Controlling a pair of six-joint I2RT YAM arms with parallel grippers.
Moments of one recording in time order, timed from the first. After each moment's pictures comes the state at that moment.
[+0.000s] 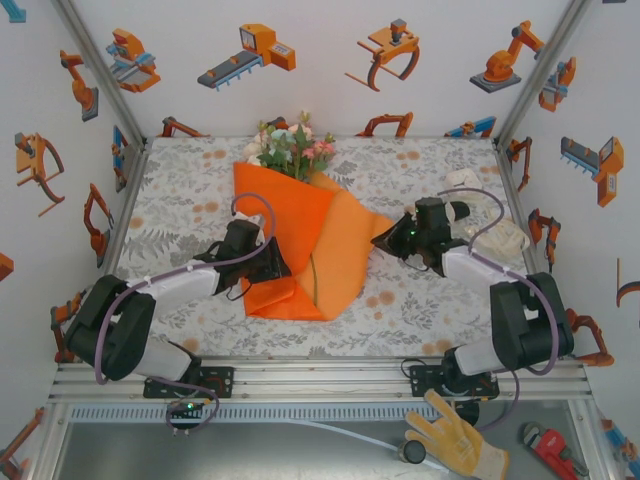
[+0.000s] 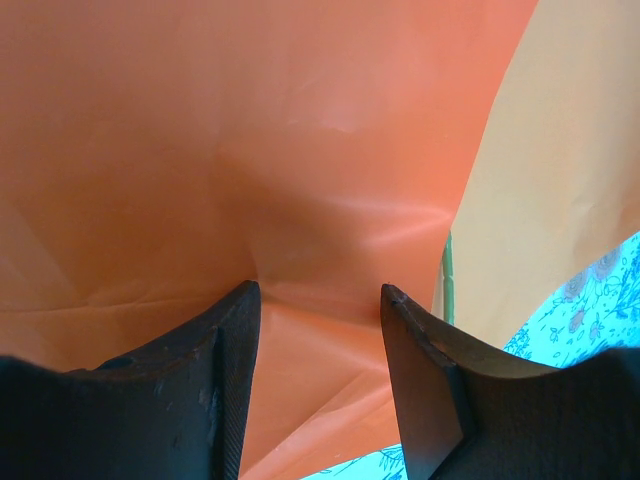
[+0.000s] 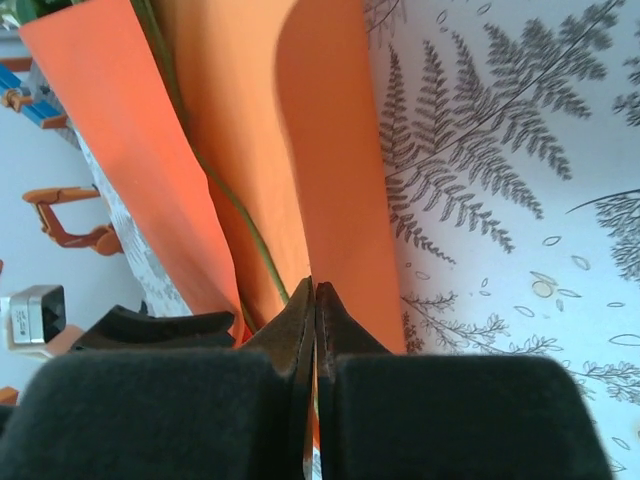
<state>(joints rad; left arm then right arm) -0.58 1.42 0.61 -0.02 0.13 -0.64 0.29 1.43 0.69 0.04 -0.31 1.00</state>
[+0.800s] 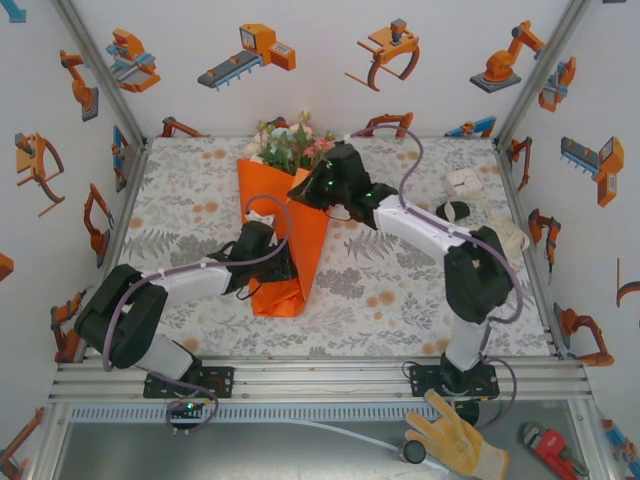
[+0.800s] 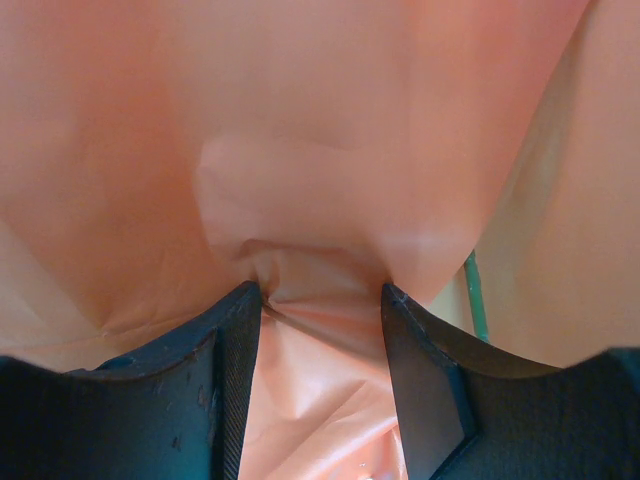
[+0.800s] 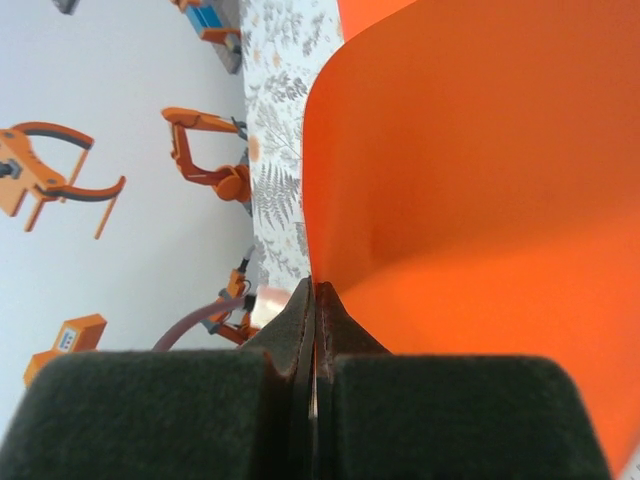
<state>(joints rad) -0.66 1.49 0.65 0.03 0.04 -0.61 0.67 1.87 1.47 -0.08 -0.20 1.10</state>
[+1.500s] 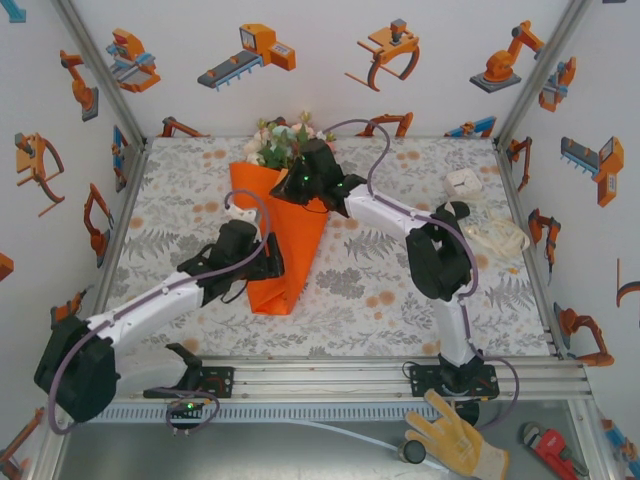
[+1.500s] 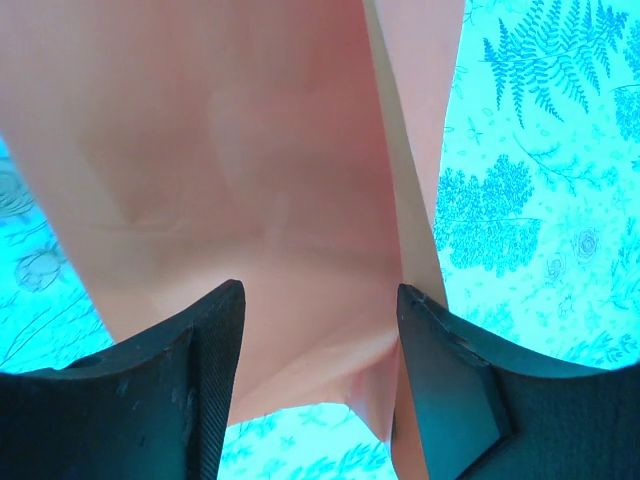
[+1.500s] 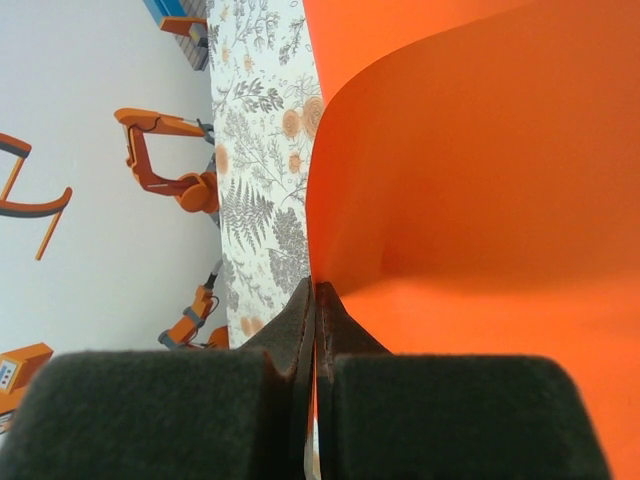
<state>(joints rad) -0.67 1.14 0.65 -0.23 -0.07 -0.59 0.70 2.11 1.72 -0.13 -0.19 1.03</state>
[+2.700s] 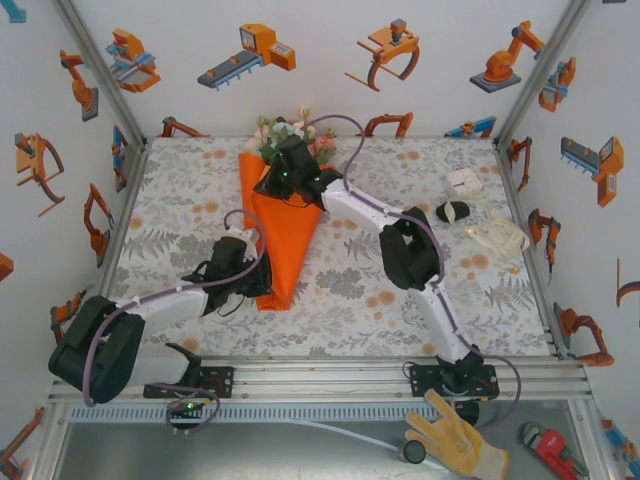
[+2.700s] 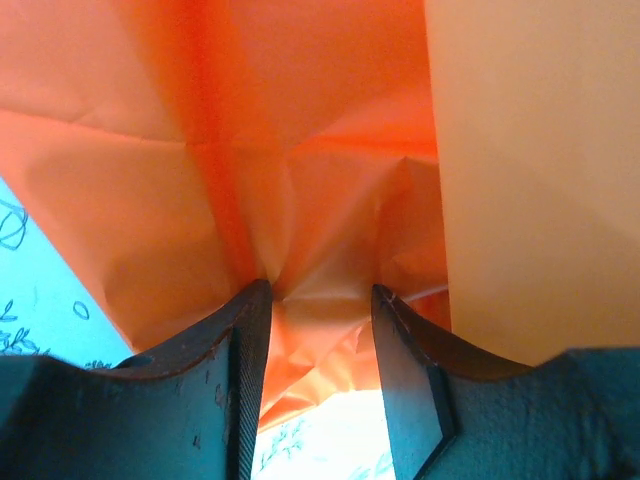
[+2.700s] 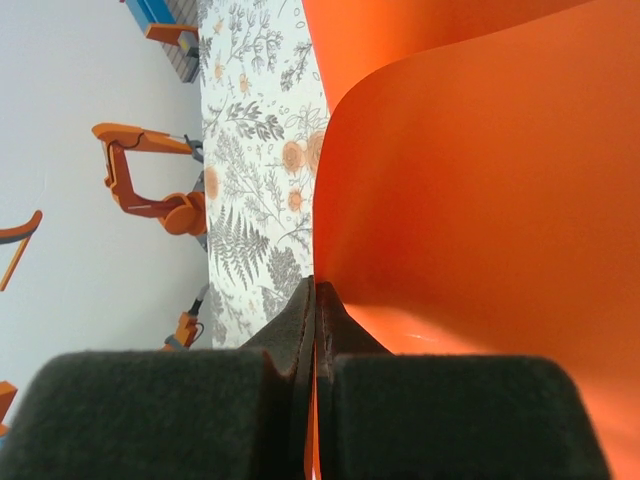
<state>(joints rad) -0.55 1.27 0.40 0.12 0.22 -0.61 0.73 2.37 2.07 -0.23 -0.16 1.00</state>
